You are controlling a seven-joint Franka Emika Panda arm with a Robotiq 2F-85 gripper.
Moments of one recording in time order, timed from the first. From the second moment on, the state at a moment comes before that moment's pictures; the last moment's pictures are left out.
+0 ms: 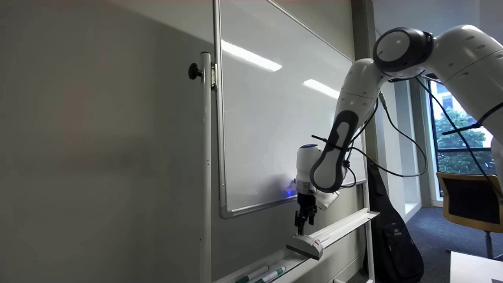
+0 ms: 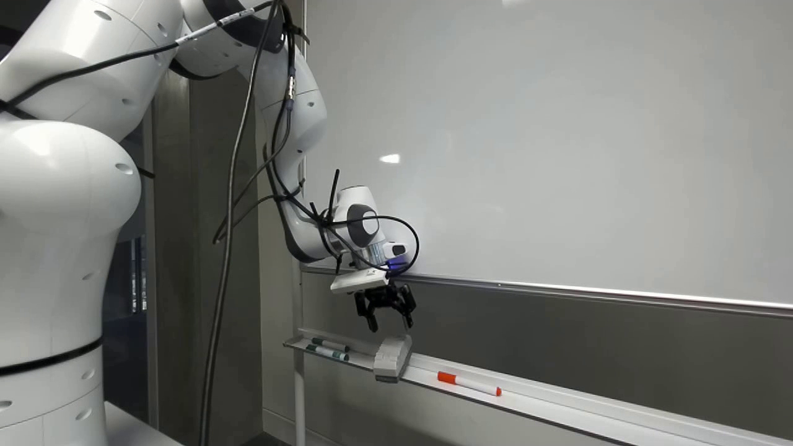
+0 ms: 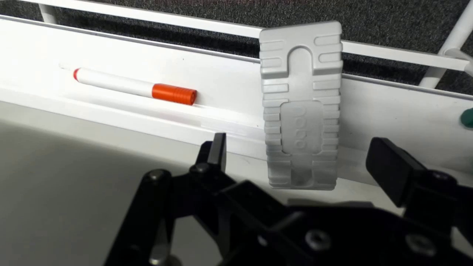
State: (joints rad) arm 0.11 0.42 -0.19 -2.28 -0.31 2.90 0.15
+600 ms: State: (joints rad) arm 0.08 0.50 -0.18 -2.25 -0.27 2.90 0.13
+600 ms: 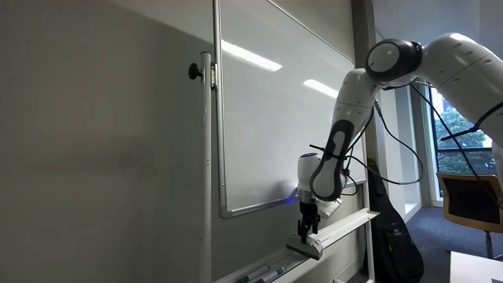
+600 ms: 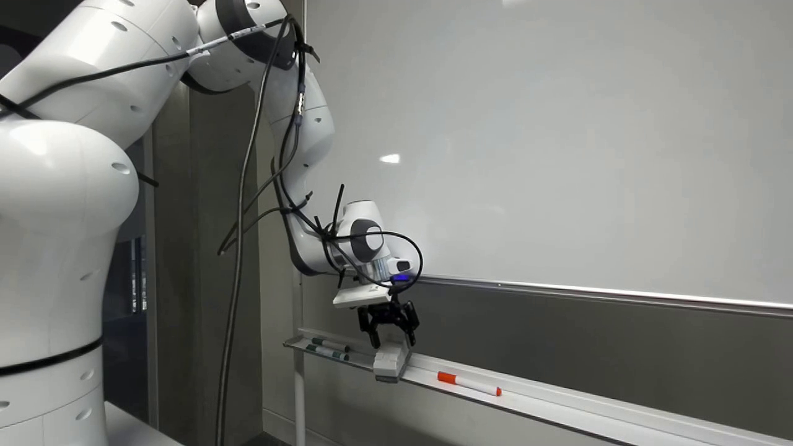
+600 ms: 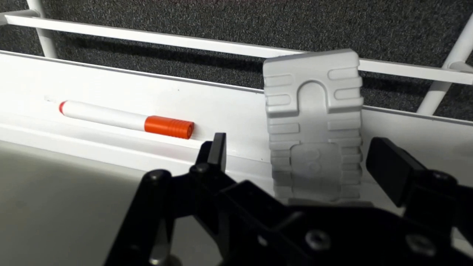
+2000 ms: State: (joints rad) arm -0.03 0.54 -0.08 -2.24 -0.18 2.97 0.03
